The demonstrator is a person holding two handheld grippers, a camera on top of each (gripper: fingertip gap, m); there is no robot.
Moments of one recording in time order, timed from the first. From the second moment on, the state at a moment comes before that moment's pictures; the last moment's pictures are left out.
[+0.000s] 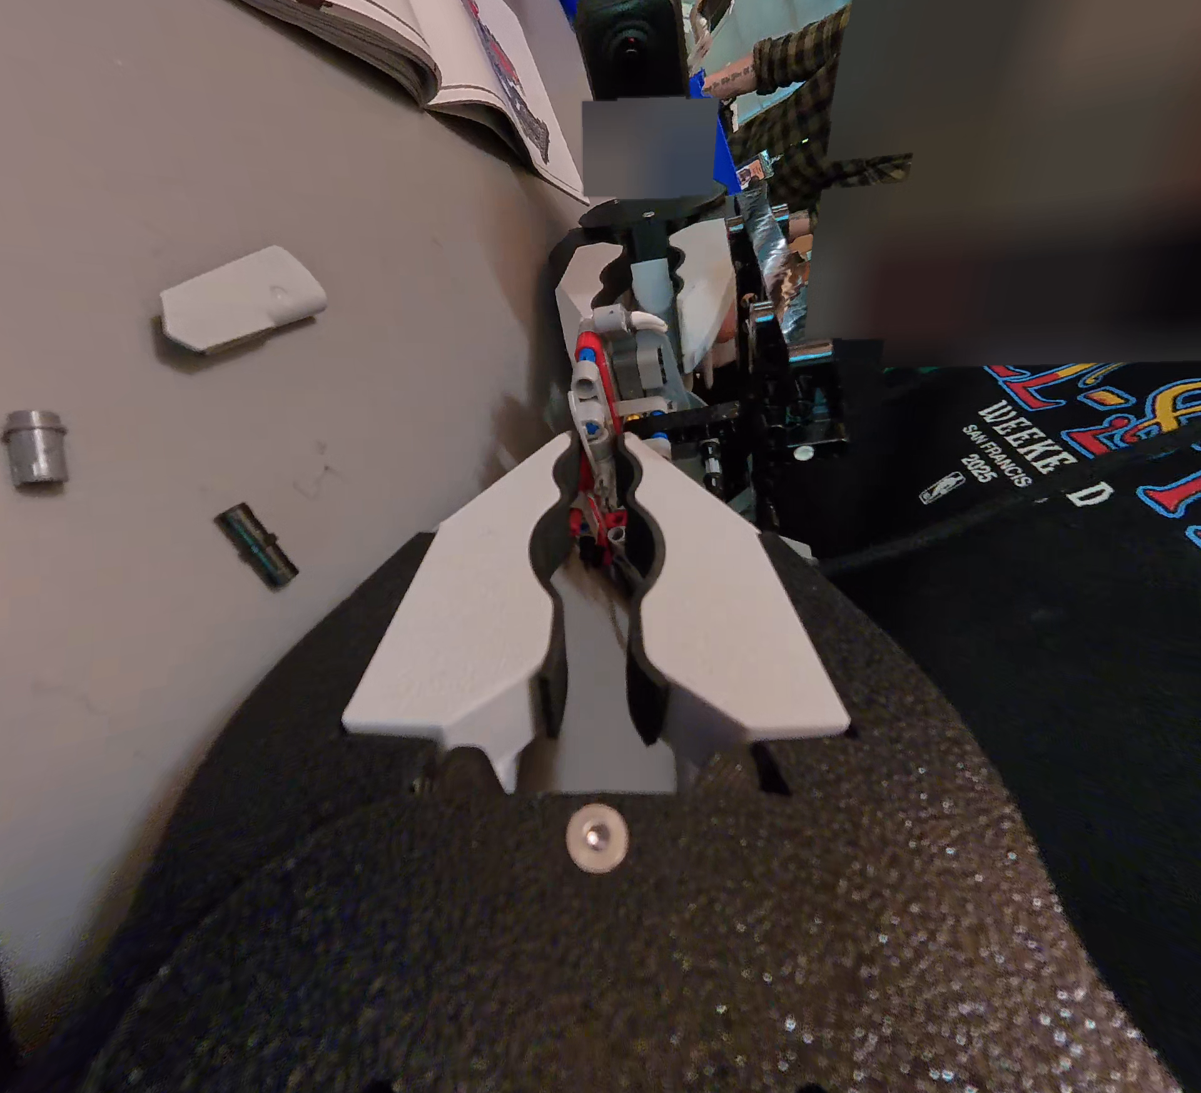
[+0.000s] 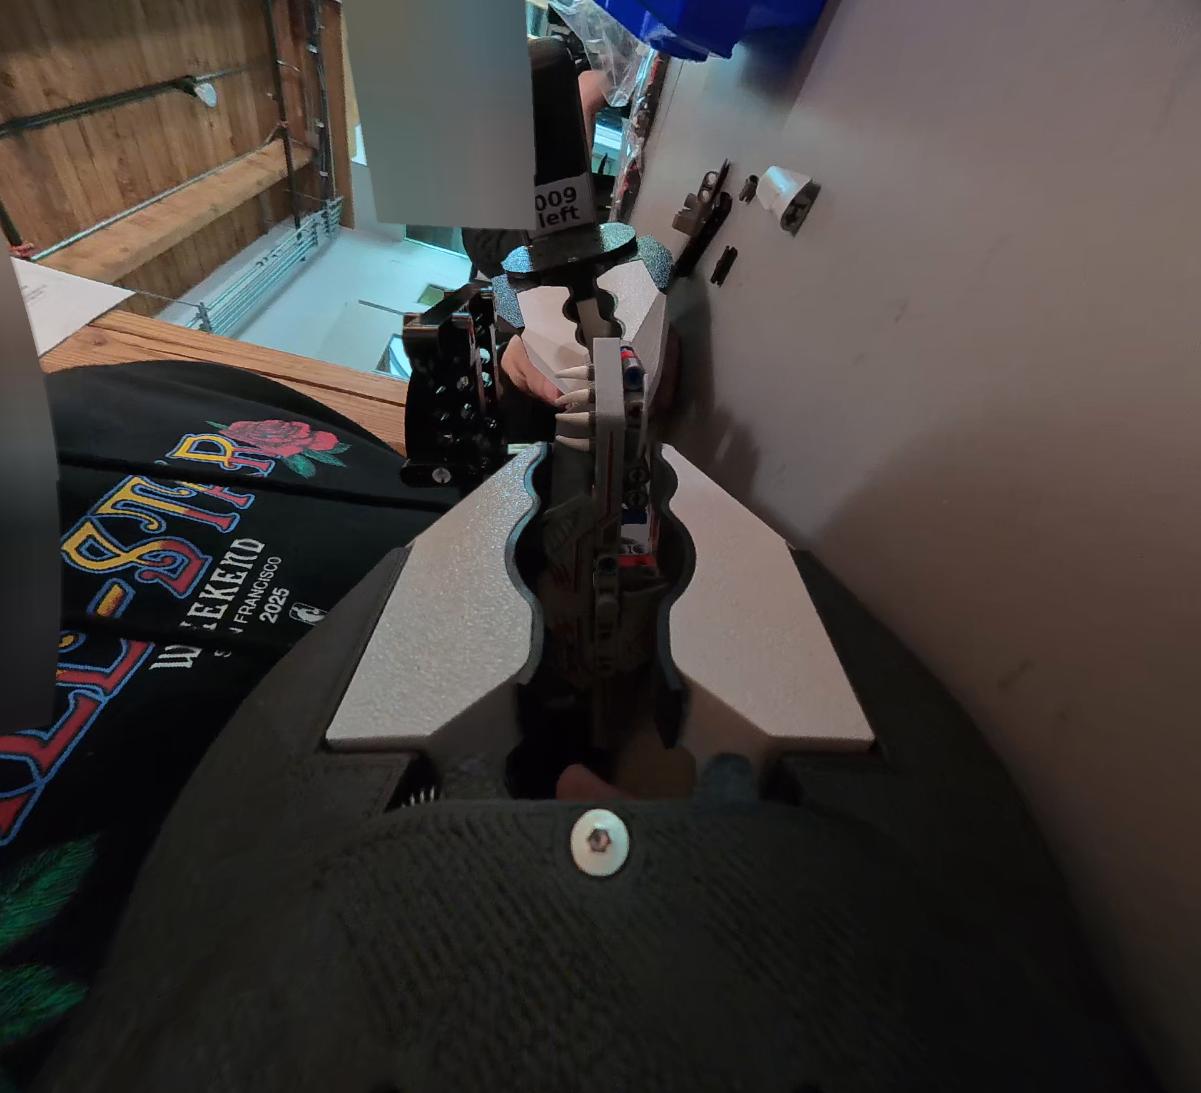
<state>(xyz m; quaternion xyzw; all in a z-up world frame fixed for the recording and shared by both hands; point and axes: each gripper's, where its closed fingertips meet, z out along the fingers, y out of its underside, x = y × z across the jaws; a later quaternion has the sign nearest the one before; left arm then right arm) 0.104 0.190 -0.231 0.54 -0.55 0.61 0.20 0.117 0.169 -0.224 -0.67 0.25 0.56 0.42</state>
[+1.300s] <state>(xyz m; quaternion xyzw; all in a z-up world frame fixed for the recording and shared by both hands) 0.109 0.195 -0.230 0.55 -0.53 0.61 0.20 0.119 0.171 -0.230 -0.70 0.25 0.51 0.43</state>
